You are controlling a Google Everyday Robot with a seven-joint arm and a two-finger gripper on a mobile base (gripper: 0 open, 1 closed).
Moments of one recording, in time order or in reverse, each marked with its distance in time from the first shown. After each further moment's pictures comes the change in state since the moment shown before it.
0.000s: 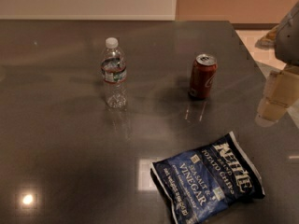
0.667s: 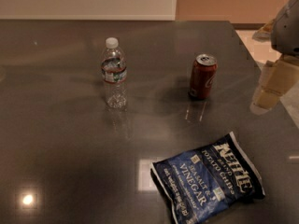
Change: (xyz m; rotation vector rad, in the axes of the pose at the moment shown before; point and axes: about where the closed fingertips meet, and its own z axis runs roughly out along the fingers) arm -0.005 -0.024 0.003 0.018 -0.040 0.005
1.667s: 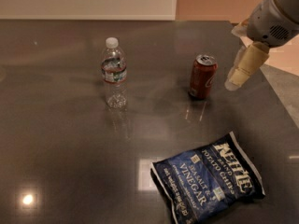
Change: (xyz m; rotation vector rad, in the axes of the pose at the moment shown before) arm -0.025 -0.069 0.052 -0.046 -0.168 0.045
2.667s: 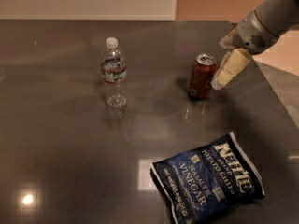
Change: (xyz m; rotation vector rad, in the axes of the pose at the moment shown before) arm 0.000 -0.030 0.057 -0.096 -0.096 0.077
